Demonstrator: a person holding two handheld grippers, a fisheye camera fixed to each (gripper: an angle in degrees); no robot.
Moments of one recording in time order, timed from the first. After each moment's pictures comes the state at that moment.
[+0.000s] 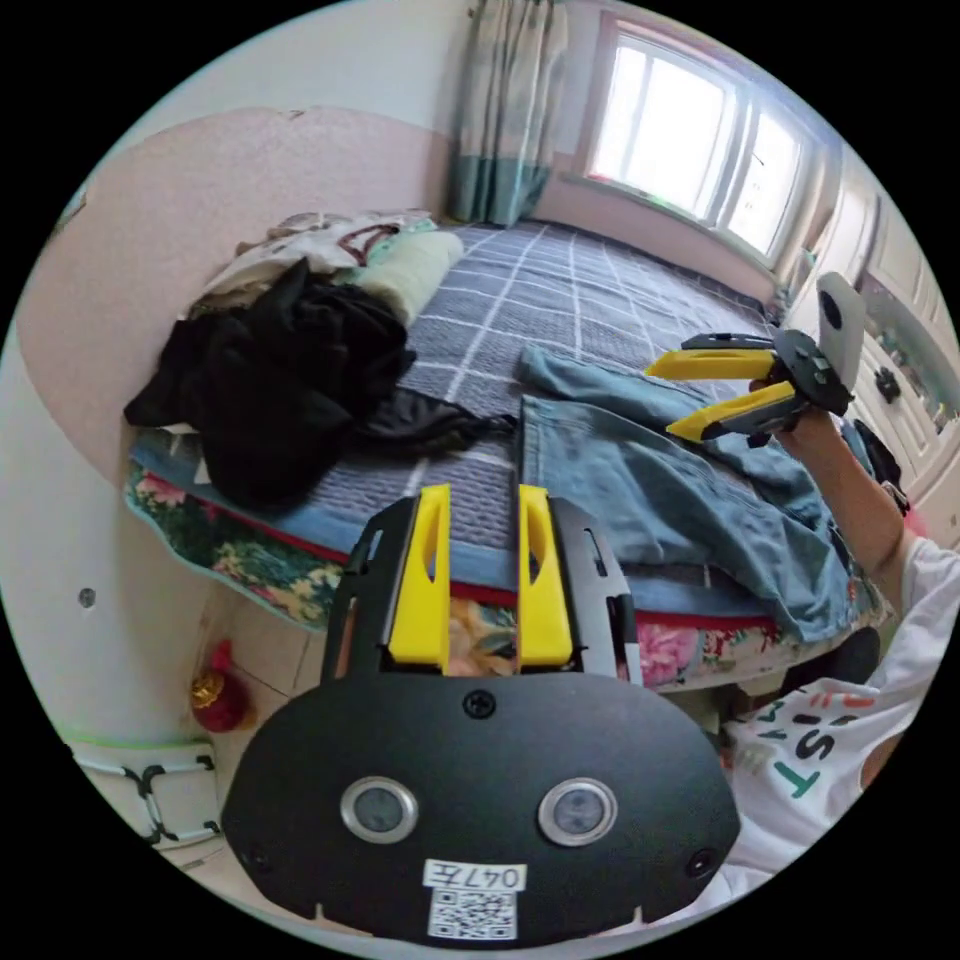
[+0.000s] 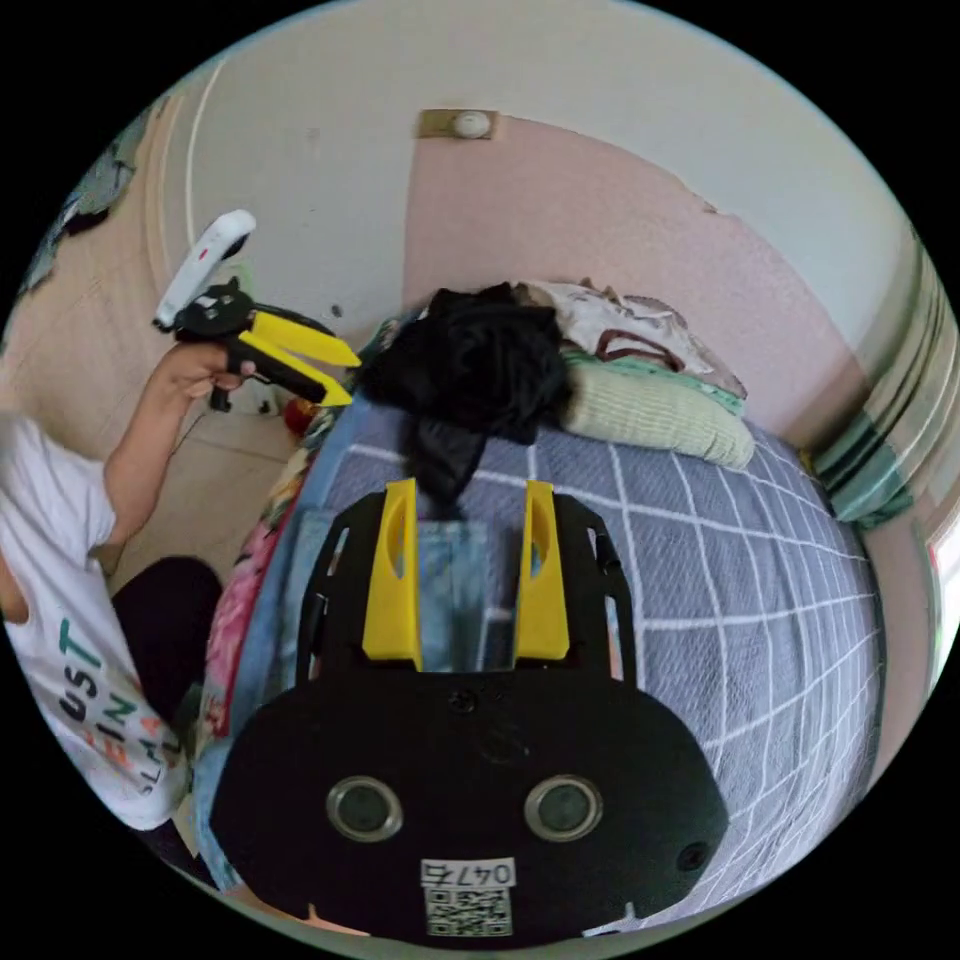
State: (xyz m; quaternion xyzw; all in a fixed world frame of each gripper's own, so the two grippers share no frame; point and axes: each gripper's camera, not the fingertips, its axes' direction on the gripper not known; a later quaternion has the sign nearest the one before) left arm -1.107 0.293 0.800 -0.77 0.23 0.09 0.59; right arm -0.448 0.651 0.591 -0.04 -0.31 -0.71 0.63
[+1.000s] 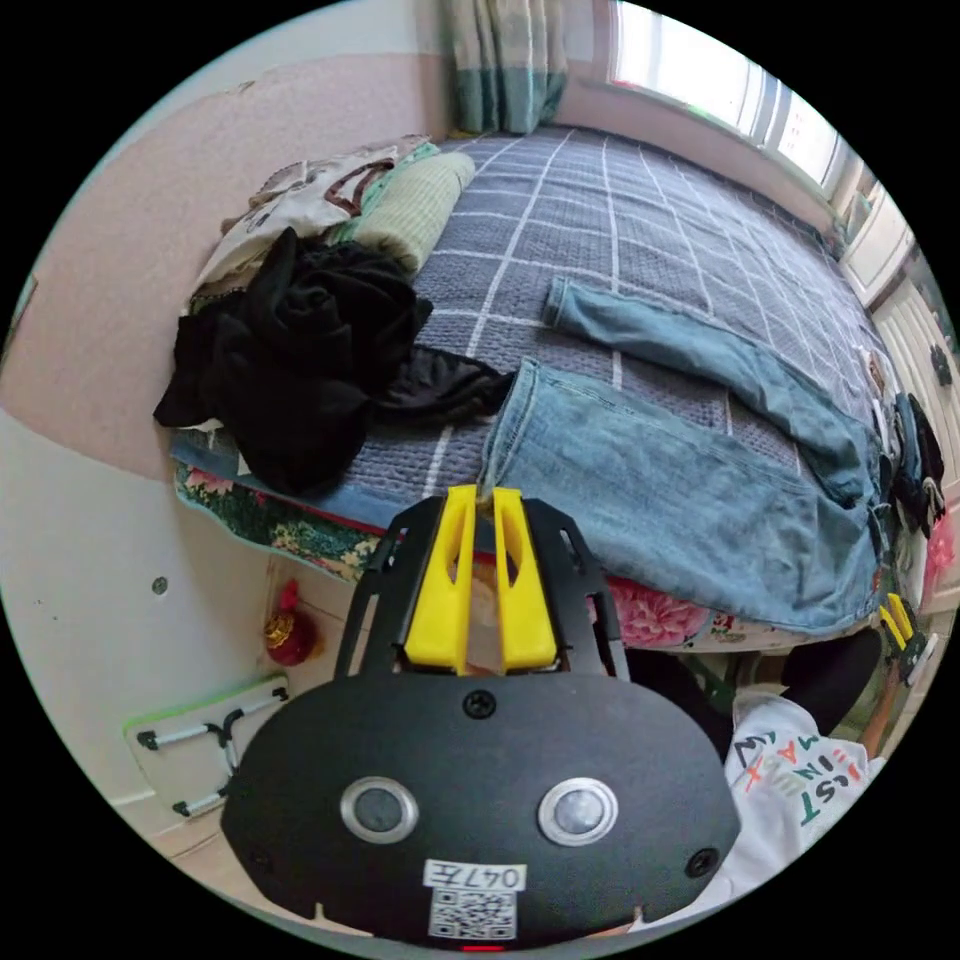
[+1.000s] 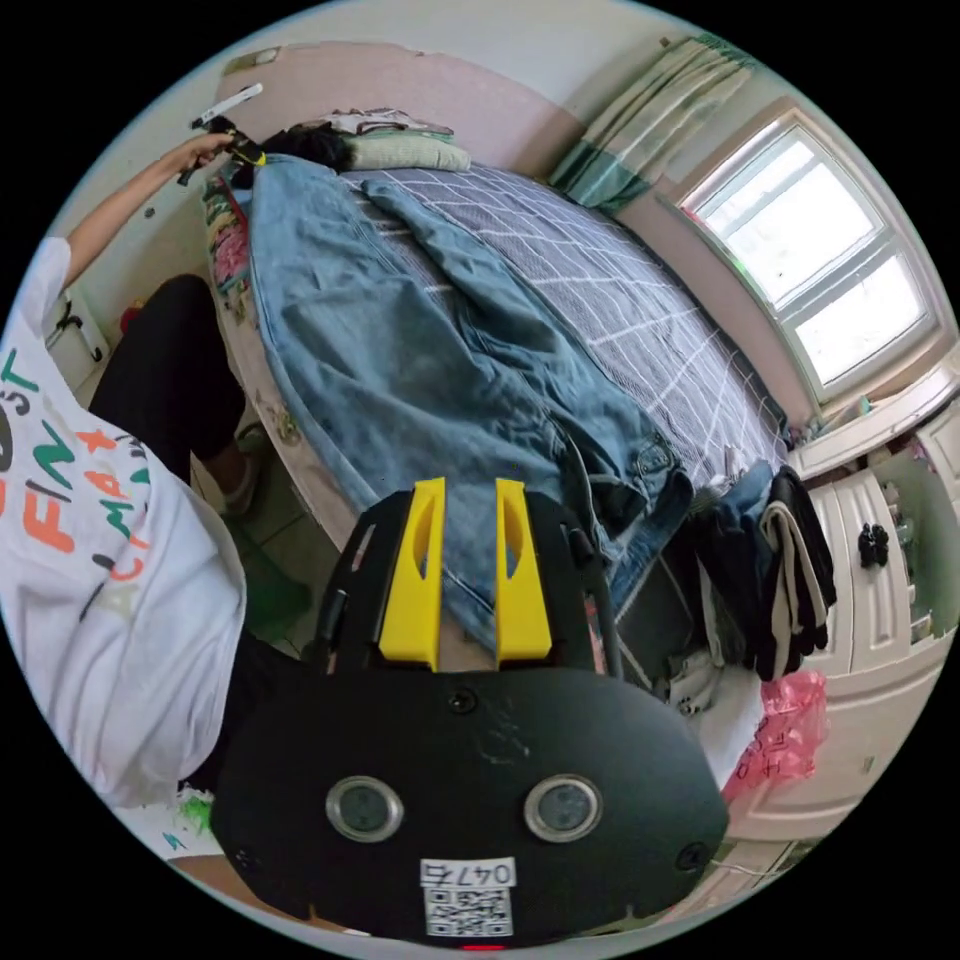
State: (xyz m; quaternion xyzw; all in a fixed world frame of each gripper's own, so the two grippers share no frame) left arm -0.980 0.324 0.817 -0.84 0.17 0.20 0.48; right arm 0.157 0.795 0.377 -0.08 0.08 -0.50 0.86
